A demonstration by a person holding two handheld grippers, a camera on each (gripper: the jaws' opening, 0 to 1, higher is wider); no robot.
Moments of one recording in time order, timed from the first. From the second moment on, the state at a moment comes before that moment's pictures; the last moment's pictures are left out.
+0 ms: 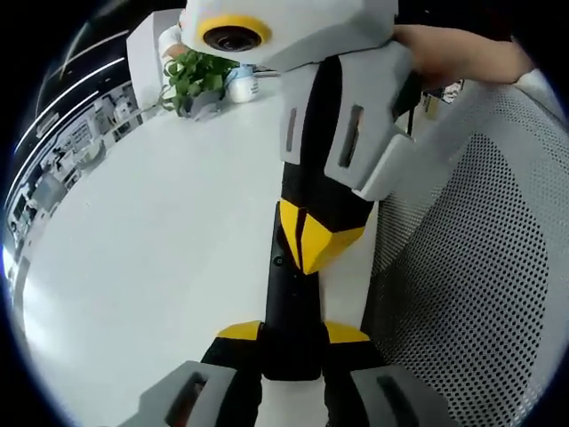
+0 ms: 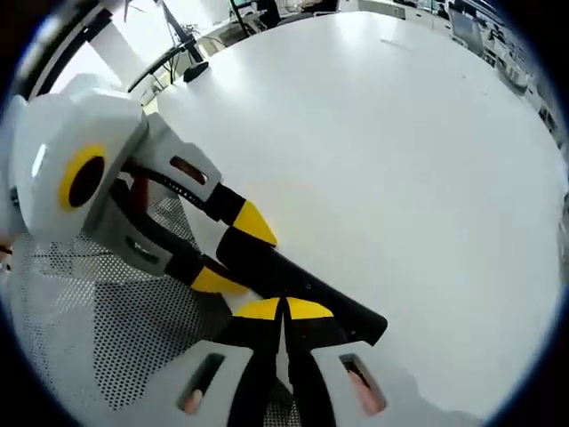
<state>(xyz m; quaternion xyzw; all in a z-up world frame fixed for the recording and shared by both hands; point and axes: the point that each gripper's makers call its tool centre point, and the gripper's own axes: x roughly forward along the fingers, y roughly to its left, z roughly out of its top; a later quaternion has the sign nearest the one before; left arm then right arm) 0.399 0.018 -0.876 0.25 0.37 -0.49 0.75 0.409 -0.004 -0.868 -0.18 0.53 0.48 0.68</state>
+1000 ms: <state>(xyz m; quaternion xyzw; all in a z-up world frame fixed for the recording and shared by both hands) 0.396 0.013 -0.876 0.25 0.37 -0.50 0.74 0.410 -0.001 -0.872 -0.28 0.45 0.52 0.67</state>
